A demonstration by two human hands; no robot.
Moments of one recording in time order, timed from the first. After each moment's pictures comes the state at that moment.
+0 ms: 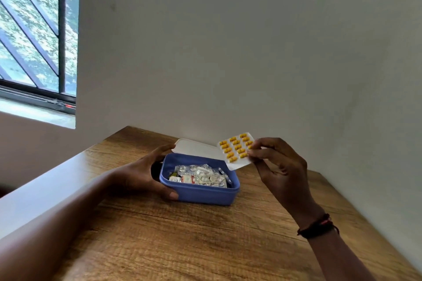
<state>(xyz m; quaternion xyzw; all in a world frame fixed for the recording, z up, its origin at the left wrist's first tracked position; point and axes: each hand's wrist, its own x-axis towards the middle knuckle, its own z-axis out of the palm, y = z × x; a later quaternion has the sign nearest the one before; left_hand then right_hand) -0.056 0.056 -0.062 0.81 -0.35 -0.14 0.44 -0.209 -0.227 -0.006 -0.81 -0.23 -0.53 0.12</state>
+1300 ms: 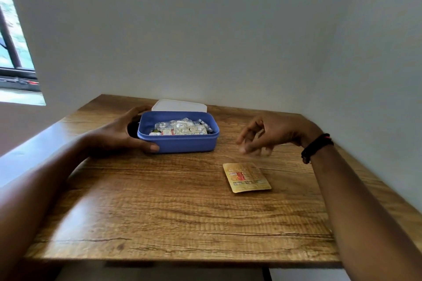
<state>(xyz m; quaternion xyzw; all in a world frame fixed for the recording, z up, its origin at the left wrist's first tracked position) -0.058 0.053 -0.063 0.79 -0.36 -0.13 0.47 -0.228 -0.269 0.007 -0.94 0.05 0.12 0.30</state>
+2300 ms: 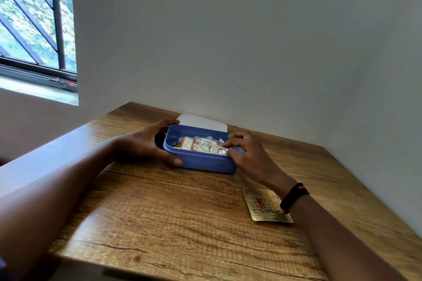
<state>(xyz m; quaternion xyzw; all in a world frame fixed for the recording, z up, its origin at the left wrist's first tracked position) -0.061 0.053 -0.059 0.82 -0.34 -0.15 0.44 -0.178 -0.204 -0.054 -0.94 -0.06 -0.22 0.26</state>
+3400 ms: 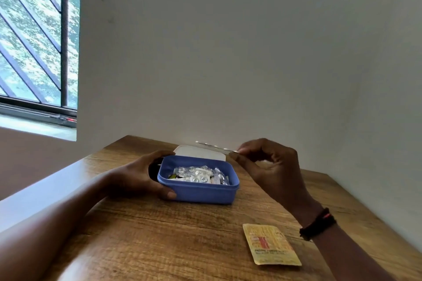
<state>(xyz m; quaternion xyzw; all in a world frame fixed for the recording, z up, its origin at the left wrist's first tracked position) -0.047 0.054 -0.067 0.80 -0.36 -0.10 0.47 -0.206 -0.209 -0.011 -0.79 -0.24 -0.48 0.29</state>
